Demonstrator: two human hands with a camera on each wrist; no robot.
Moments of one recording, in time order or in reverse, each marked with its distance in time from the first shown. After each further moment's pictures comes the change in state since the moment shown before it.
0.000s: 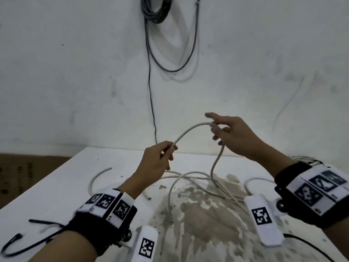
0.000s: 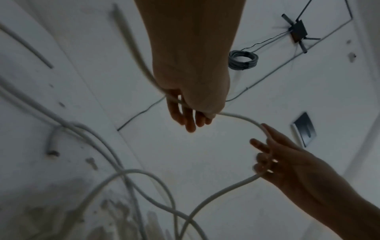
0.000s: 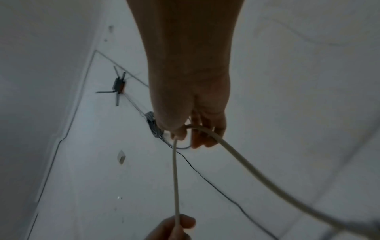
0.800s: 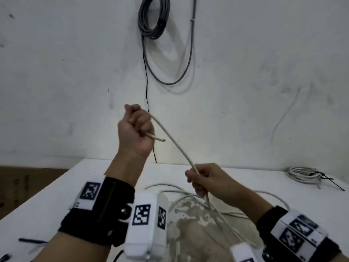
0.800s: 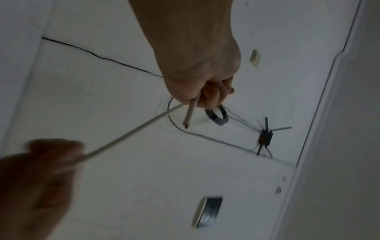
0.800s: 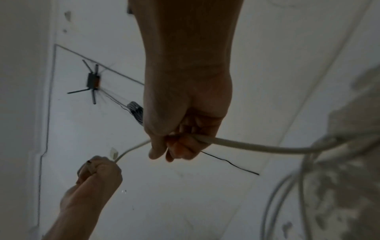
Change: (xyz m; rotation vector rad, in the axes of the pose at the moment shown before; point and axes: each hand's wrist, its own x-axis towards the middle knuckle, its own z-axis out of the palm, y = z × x) left_hand 0.052 0.083 -0.043 -1.832 0.061 -0.024; right_hand -0.035 0.019 0.048 0.437 -0.372 0.150
